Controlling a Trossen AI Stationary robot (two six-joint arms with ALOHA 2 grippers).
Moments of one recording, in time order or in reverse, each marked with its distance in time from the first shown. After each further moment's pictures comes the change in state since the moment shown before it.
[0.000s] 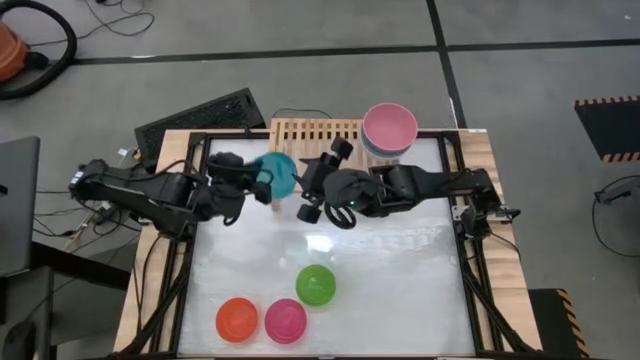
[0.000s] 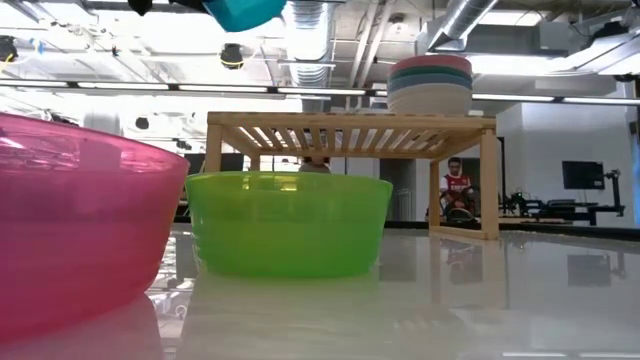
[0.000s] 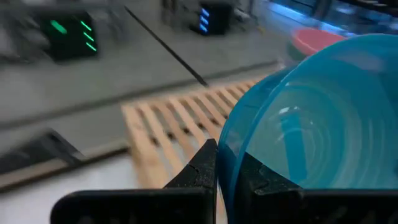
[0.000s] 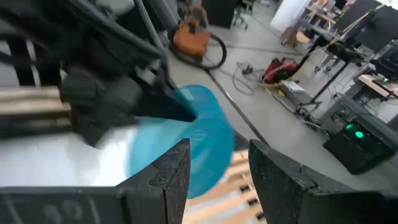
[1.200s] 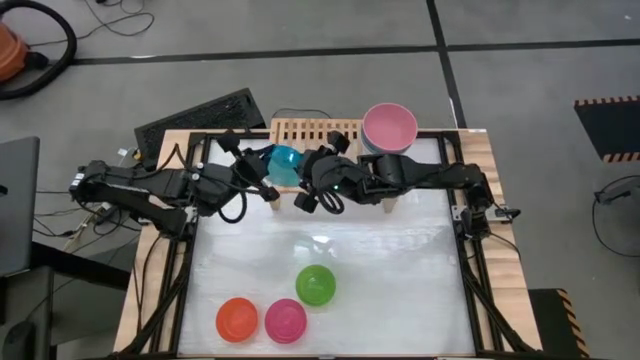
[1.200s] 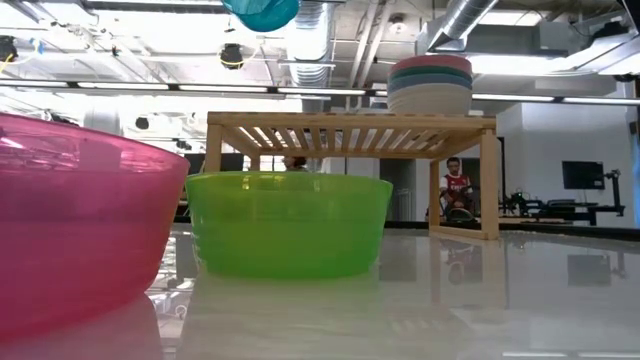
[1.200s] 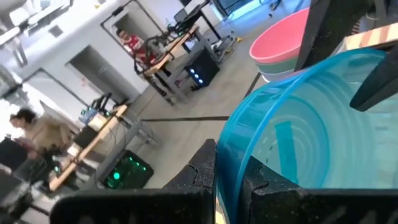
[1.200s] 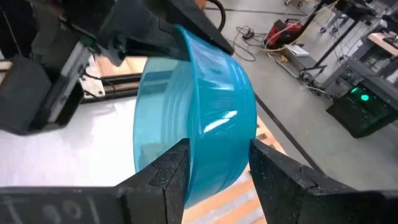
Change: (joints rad) left arm 0.043 0.011 -0.002 0.508 0.048 1.278; right arm -0.105 0.037 0.003 -0.142 -0.049 0.083
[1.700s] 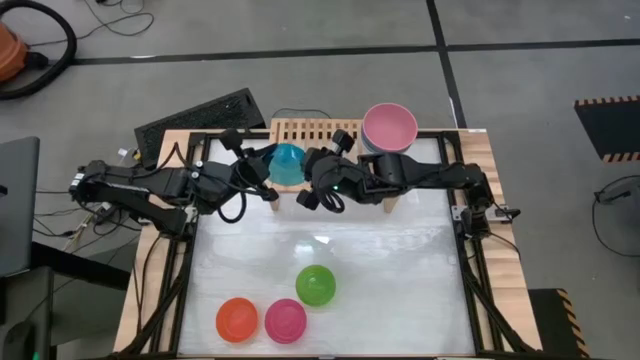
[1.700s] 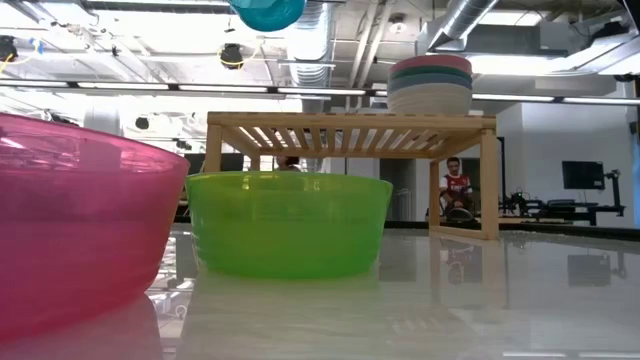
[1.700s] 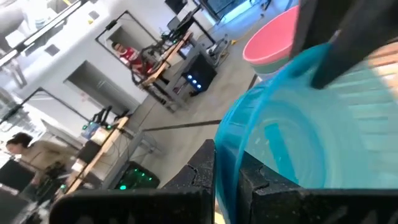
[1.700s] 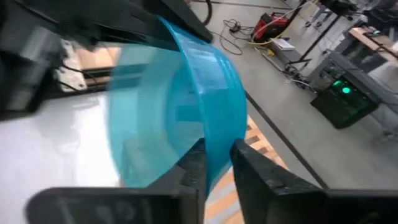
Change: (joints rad) left arm 0.001 0.000 0.000 0.003 0.059 0.089; right arm -0.003 0.000 -0.001 -0.024 0.035 0.022
